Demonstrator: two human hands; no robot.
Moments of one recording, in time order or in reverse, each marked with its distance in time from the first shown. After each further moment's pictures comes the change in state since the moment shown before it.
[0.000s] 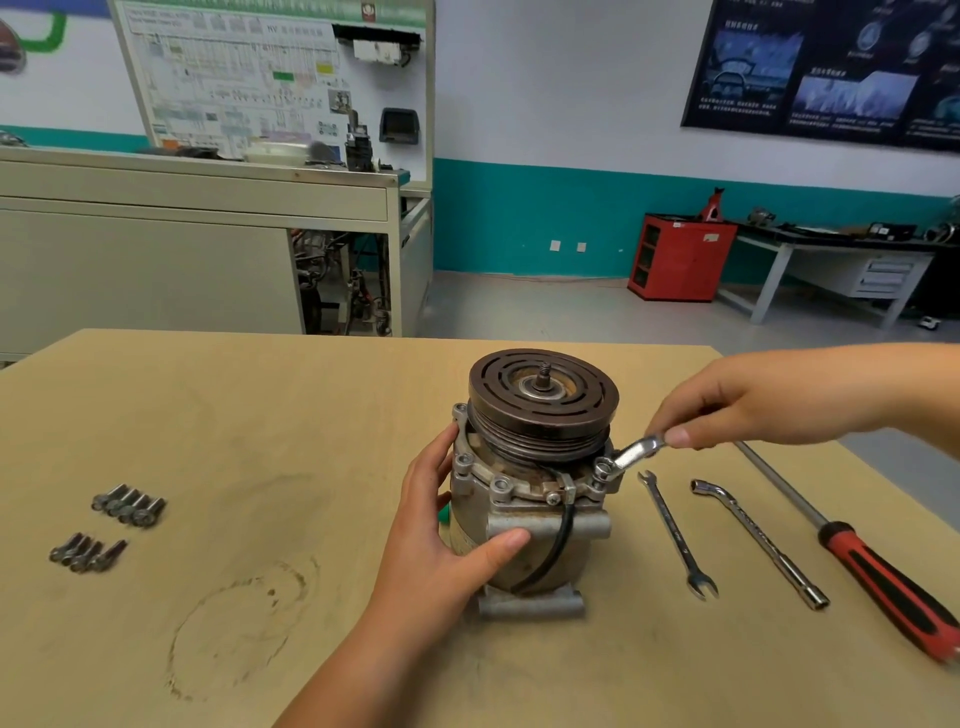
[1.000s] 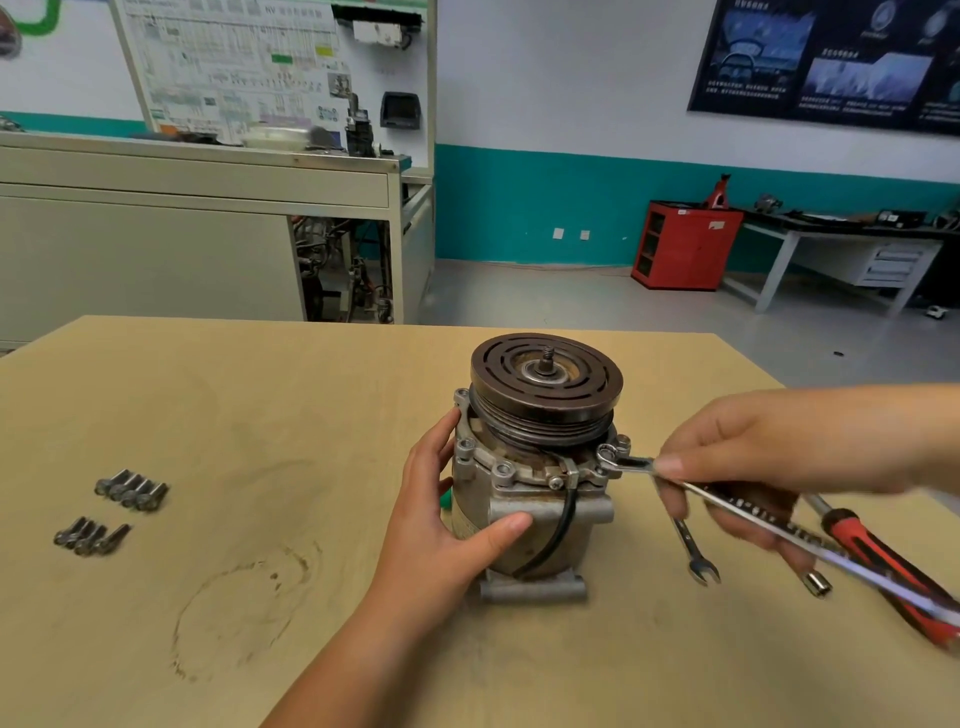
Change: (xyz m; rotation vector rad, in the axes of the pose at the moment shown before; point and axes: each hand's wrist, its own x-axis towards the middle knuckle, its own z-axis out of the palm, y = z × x) left_hand 0.000 0.002 0.000 0.008 0.005 0.010; right_hand -0.024 -0.027 0.027 0.477 -0.249 0.107
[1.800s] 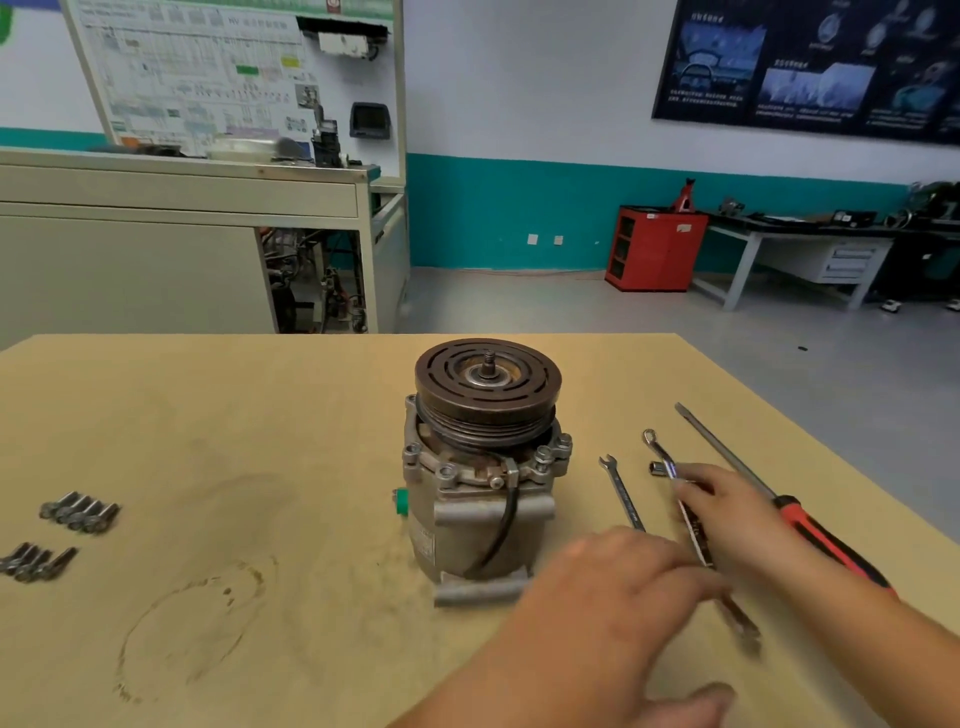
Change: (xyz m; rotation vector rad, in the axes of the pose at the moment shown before) left_hand -0.026 0.072 0.090 0.437 -0.496 0.665; right_hand 0.094 0.162 0.025 0.358 0.952 -0.022
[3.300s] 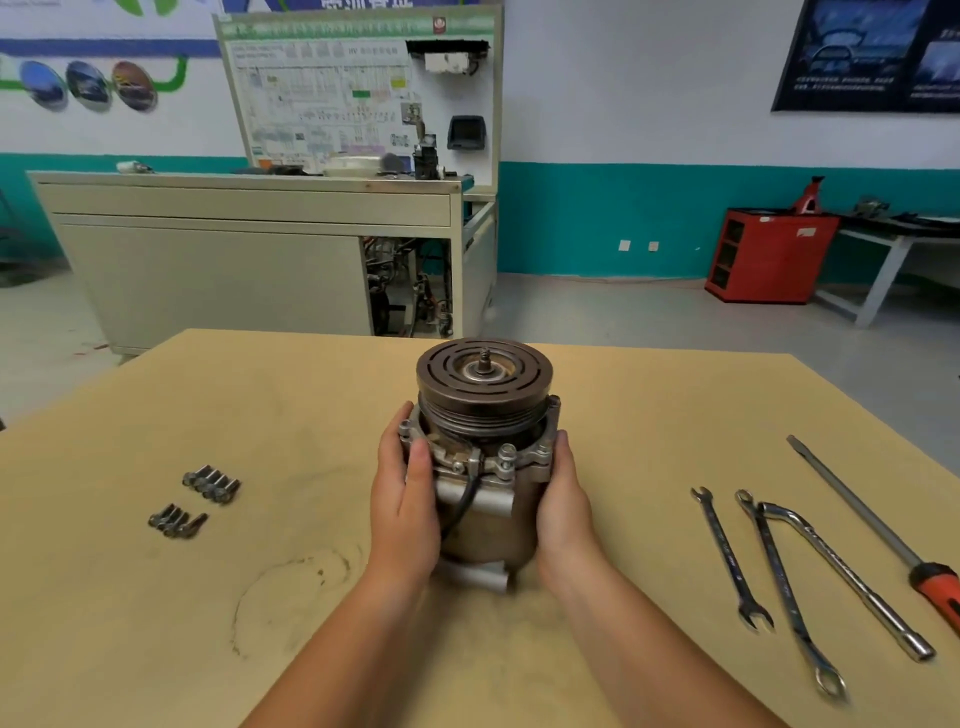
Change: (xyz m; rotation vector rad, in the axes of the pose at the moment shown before) left_hand -0.059 -0.115 -0.057 -0.316 0.938 -0.807; right_hand -0.022 -0.125 0.182 1.108 -0.323 0.203
